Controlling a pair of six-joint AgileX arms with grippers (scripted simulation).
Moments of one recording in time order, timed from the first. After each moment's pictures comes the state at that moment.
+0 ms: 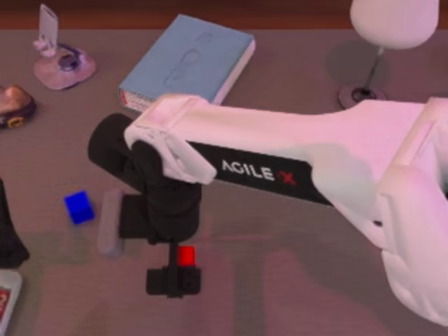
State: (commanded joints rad) left arm 0.00 0.00 0.00 0.00 0.00 0.00; right arm 0.95 2.42 1.98 -1.10 -0.02 -0.62
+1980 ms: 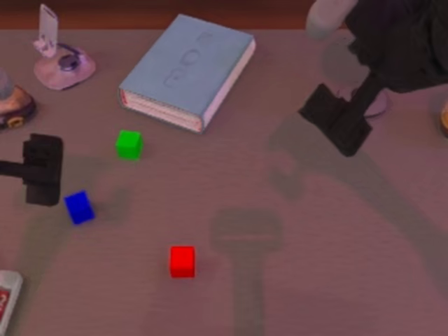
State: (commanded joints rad) left arm -0.18 0.94 0.83 -0.70 0.06 0.01; right arm 0.57 1.47 1.42 -0.81 -0.07 -0.39
